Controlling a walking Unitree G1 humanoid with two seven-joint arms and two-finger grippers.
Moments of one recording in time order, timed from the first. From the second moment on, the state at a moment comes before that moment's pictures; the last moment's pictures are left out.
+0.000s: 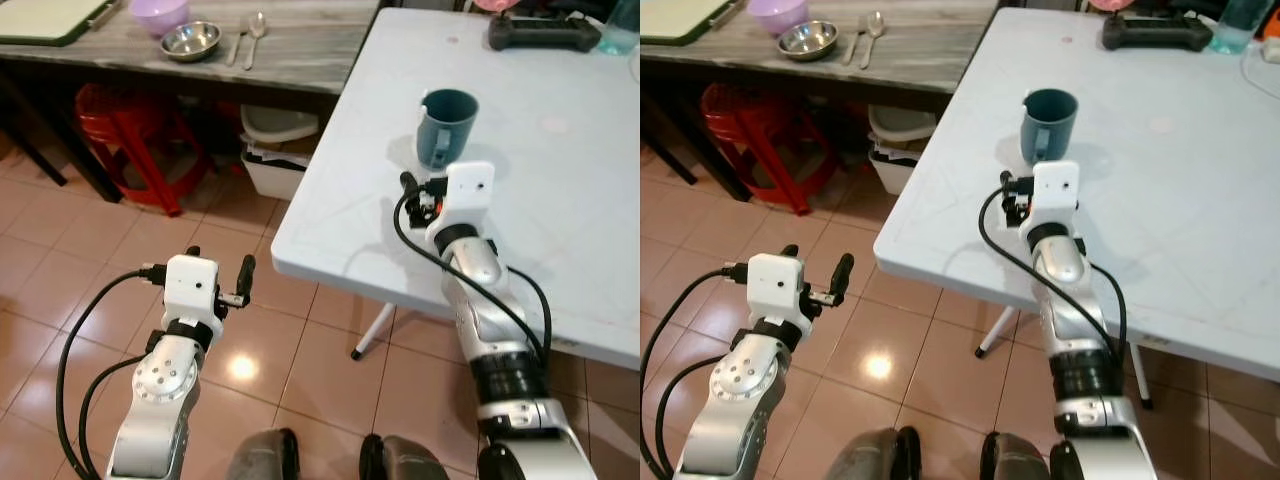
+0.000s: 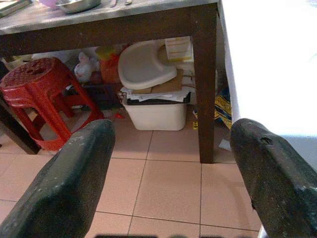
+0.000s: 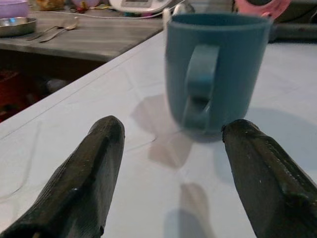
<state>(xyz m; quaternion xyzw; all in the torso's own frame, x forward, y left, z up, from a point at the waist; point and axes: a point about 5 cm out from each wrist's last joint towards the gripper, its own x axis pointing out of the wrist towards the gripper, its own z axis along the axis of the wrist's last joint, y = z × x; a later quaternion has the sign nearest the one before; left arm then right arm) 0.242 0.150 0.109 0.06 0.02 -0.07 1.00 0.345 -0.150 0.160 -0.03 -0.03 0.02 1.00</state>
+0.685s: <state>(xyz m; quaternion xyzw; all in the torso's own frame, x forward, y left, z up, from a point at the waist) 0.242 0.147 0.110 0.05 0.03 -0.08 1.00 0.378 -0.154 0.183 -0.04 -0.05 -0.01 1.00</state>
